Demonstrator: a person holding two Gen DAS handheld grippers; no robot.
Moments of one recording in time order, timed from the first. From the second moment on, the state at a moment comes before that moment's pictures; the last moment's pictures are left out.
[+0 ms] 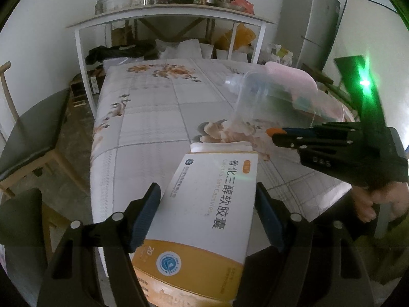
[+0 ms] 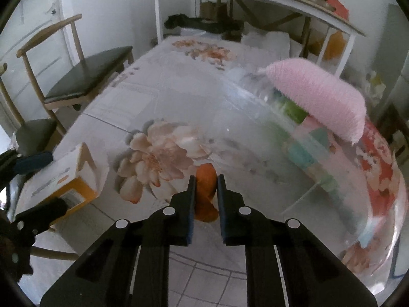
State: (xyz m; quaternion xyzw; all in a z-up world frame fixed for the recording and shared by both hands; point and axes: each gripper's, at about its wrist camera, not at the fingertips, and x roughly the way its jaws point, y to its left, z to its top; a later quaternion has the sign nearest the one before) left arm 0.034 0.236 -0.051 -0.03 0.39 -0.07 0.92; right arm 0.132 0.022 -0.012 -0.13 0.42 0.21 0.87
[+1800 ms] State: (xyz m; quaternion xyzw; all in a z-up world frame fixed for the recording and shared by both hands) left arm 0.026 0.147 0.038 -0.02 0.35 -0.16 0.92; right arm 0.066 -0.142 0.069 0.13 0.34 0.28 0.89
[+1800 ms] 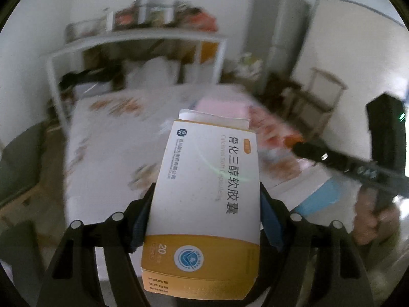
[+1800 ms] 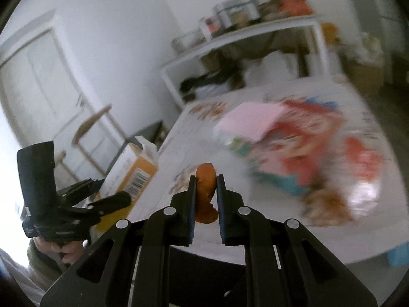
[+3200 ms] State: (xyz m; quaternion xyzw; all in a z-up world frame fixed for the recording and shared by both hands) left arm 0.184 -0.410 -0.046 -0.01 0.53 -0.44 0.73; right arm -0.032 -0.623 -0.158 0.58 0.30 -0.21 0.73
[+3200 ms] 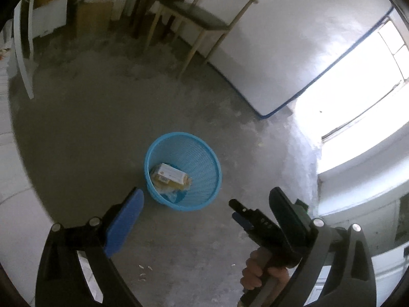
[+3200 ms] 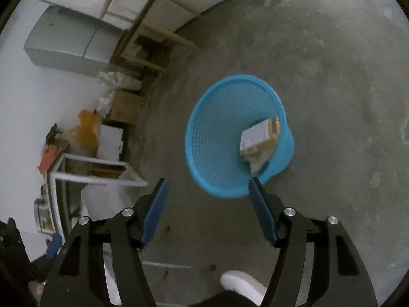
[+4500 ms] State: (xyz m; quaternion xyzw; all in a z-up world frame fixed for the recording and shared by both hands) left arm 0.121 0.204 -0.082 -0.21 0.40 -0.08 0.89; right arm 0.093 -0.171 0.044 0.17 0.38 0.32 0.85
